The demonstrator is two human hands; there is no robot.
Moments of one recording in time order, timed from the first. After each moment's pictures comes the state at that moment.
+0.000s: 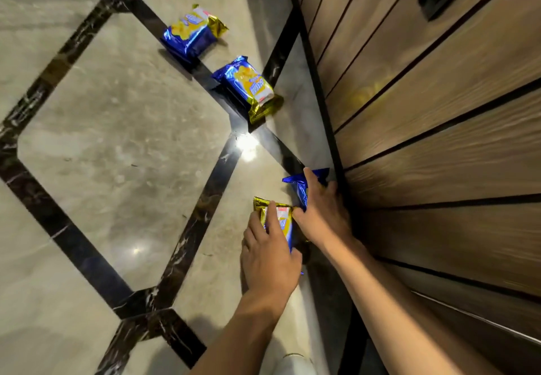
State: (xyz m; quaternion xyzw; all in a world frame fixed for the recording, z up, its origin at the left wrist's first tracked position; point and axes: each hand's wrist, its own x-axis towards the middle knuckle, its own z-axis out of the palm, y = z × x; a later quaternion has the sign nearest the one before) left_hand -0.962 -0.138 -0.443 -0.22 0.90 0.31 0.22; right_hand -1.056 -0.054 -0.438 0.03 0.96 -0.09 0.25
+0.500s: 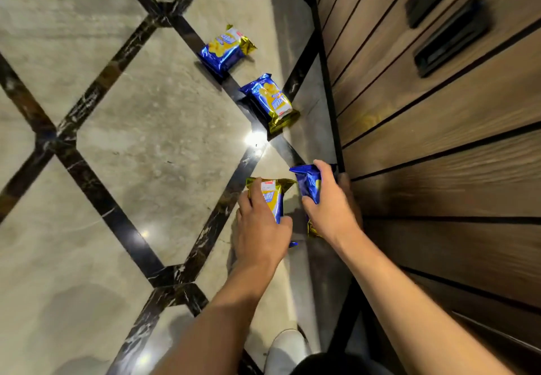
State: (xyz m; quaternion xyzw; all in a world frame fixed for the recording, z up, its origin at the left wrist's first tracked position) left_hand -0.989 -0.192 -0.364 -0.32 0.85 0.40 0.15; right_hand -1.062 -0.077 -0.349 0.02 0.95 -0.22 0.21
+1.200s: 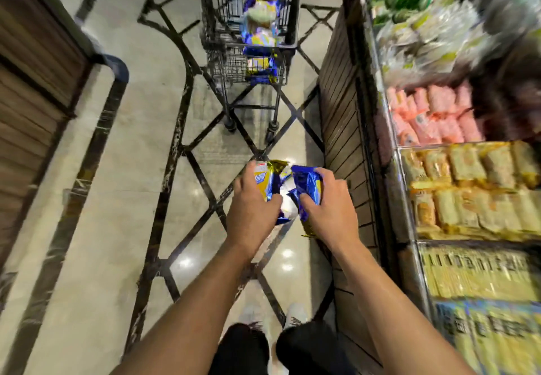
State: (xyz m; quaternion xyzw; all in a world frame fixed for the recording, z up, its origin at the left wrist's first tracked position) left_hand -0.935 -0.358 0.369 -0.35 0.81 0.46 -0.03; right_hand -0.999 -0.219 0.367 -0.07 0.93 -0.32 0.14
